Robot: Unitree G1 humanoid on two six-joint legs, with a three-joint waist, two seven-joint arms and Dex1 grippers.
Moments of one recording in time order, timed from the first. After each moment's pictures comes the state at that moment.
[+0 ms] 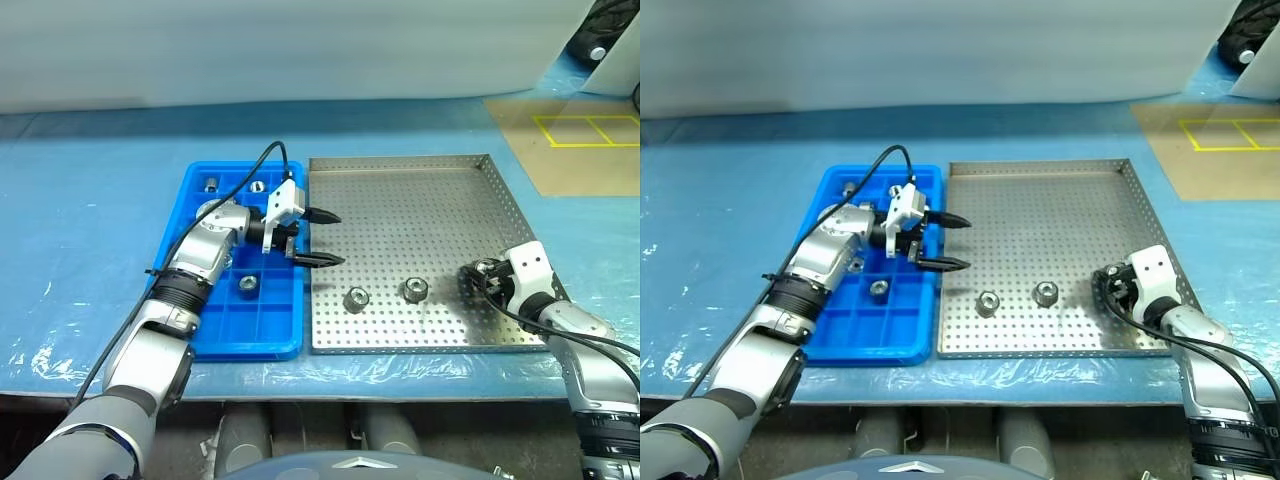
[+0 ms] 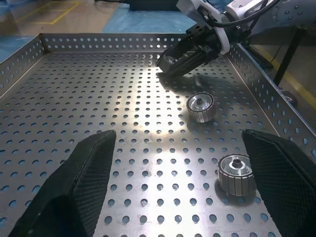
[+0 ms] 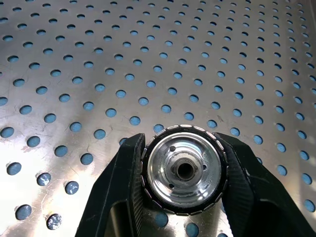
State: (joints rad) left arm -0.77 0.34 -0.21 0.49 -0.25 0.05 -1.35; right arm -0.02 -0.58 -0.24 -0.05 0.17 0.39 0.54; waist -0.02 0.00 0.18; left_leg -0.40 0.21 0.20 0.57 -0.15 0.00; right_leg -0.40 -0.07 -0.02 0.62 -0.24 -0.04
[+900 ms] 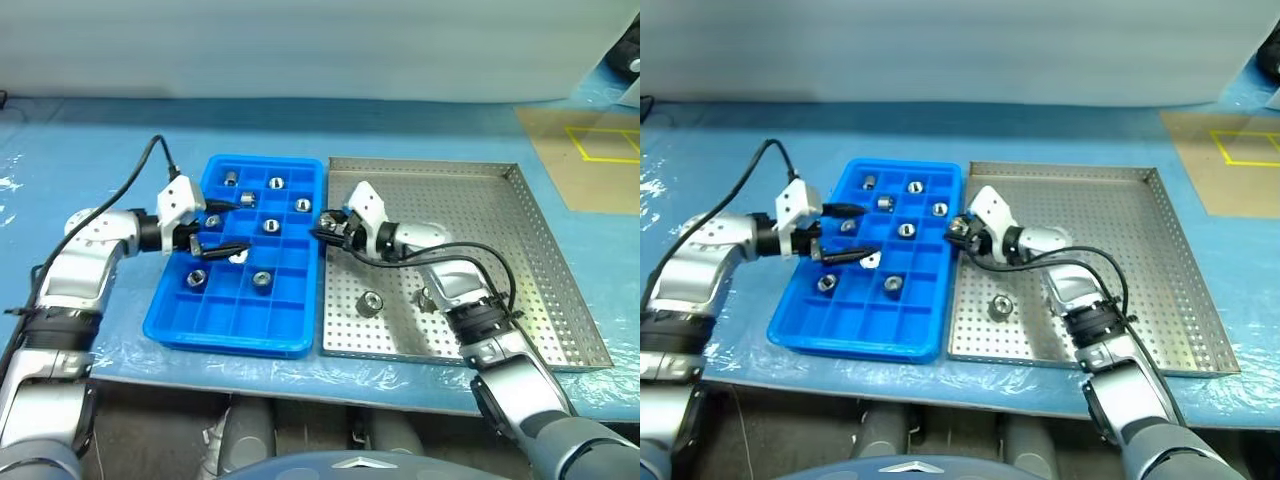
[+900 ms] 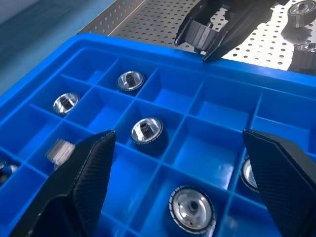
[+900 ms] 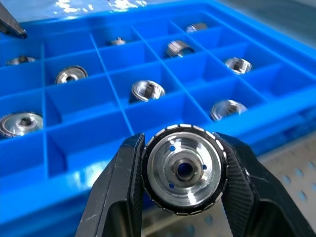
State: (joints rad) left arm -0.44 0.74 0.05 0.09 -0.29 0.23 -1.19; right arm -0.65 -0.30 0.26 0.26 0.14 0.27 0.84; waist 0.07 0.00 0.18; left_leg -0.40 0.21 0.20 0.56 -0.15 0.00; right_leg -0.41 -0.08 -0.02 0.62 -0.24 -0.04
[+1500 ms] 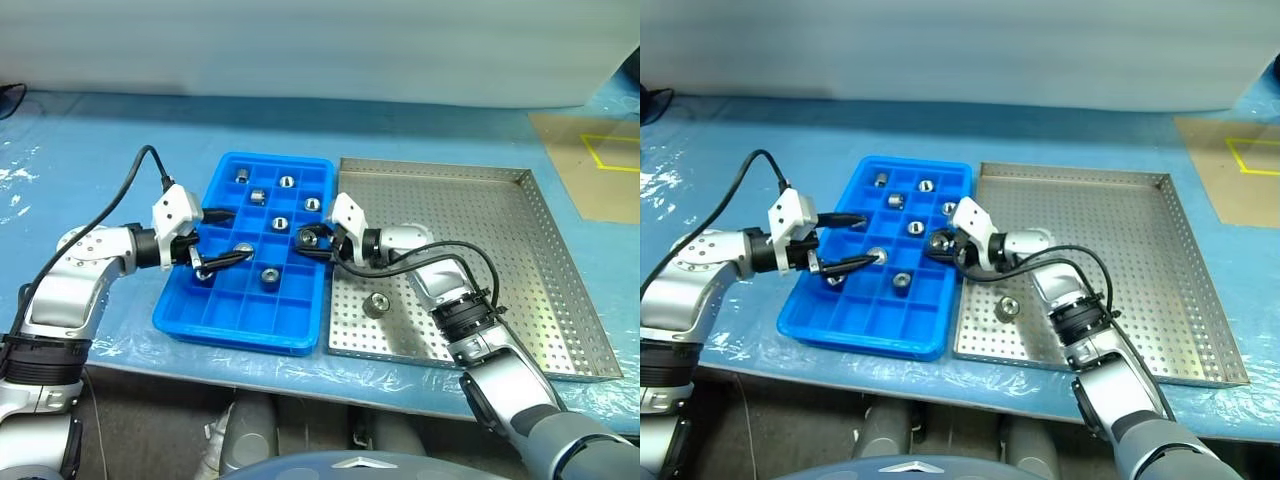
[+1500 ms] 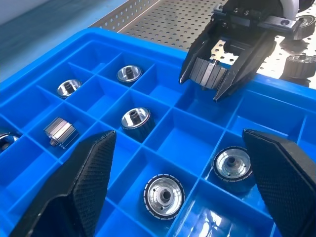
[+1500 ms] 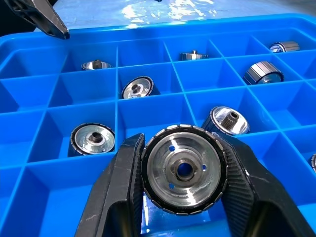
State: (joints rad) left arm -0.36 0.74 0.06 -0.07 -0.35 0.34 -1.11; right arm -0.65 -0.27 0.30 0.30 0.13 0.23 0.97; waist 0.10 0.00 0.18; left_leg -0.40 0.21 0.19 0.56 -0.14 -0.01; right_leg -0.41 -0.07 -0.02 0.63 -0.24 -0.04
